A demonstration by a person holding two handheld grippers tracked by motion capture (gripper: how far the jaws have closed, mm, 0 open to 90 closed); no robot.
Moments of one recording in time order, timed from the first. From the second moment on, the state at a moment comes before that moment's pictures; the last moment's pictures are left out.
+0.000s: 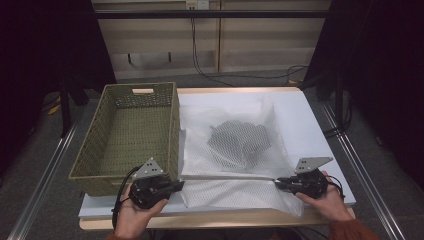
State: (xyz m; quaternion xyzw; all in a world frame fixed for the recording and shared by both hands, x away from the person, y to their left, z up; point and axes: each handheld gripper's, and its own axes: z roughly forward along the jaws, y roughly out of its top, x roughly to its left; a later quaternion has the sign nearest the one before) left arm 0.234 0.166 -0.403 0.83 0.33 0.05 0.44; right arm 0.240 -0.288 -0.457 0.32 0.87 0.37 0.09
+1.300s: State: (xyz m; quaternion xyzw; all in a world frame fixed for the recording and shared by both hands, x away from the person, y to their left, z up) left arm 0.234 0.169 -0.403 0.83 0.33 0.05 0.44; right arm 0.227 -0.311 -0.459 0.34 0.86 0.37 0.10
